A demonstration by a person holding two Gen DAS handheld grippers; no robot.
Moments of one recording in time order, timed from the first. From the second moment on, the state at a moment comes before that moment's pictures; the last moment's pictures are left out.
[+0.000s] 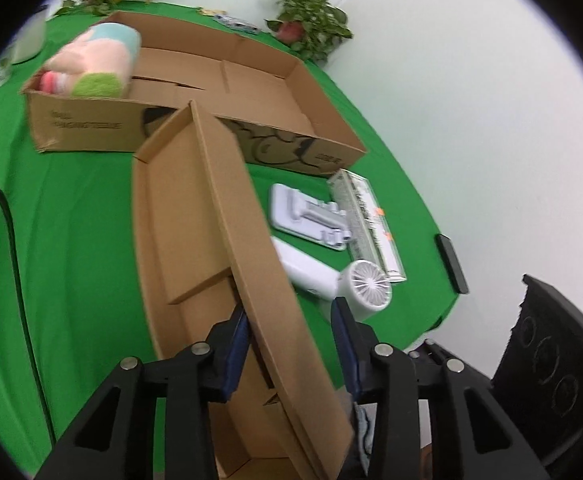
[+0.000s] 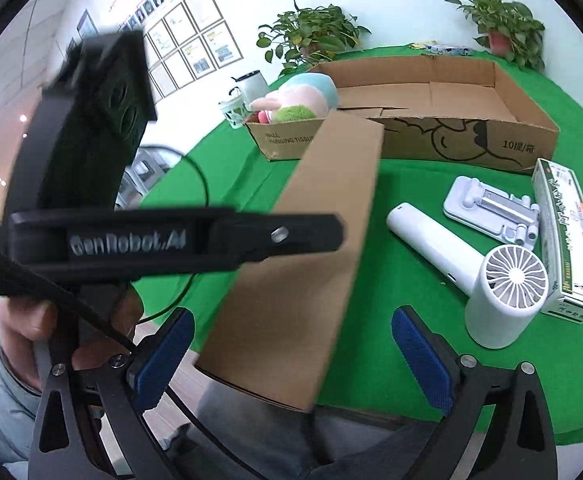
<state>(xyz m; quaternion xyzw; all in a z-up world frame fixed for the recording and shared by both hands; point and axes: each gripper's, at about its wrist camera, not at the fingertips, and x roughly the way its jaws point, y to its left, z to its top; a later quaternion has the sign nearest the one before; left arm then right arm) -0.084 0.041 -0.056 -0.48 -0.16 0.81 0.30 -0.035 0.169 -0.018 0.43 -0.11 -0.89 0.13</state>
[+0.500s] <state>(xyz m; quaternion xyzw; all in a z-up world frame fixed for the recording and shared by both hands) -0.088 0.027 -0.070 -0.48 -0.11 0.84 0.23 -0.040 0.210 -0.039 0.45 -0.11 -0.88 0.04</state>
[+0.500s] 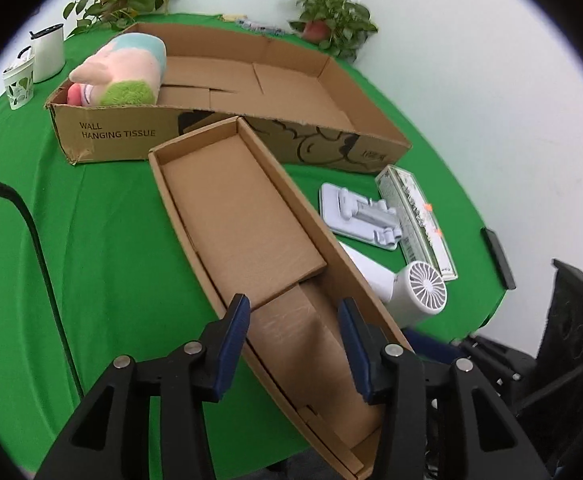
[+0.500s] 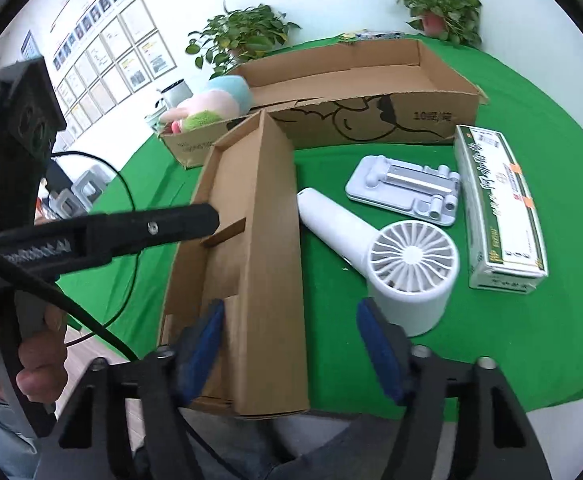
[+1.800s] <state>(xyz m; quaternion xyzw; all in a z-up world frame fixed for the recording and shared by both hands) -0.052 -0.016 -0.077 -0.46 -0.08 0.87 0.14 -0.077 0.132 -0.055 0.46 -0.06 -0.88 0.05</state>
